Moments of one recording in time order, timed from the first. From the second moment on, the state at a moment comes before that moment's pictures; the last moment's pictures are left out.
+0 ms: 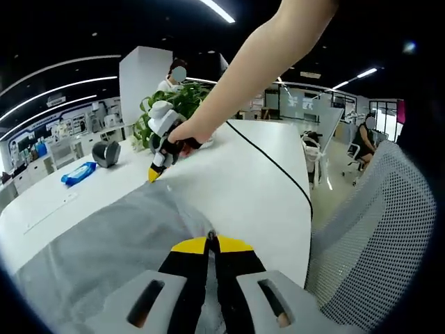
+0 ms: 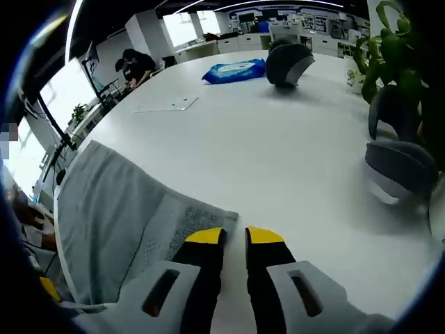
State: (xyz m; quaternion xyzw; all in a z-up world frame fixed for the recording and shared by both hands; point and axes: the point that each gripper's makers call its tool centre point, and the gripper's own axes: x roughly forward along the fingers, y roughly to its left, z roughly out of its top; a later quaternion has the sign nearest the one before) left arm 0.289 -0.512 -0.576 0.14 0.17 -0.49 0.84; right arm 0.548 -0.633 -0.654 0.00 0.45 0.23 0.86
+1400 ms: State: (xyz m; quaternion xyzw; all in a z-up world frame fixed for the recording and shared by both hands) left arm 0.255 -0.609 -0.330 0.00 0.03 -0.58 0.81; right arm 0.540 -0.675 -0.404 0.11 0.21 0.33 0.91
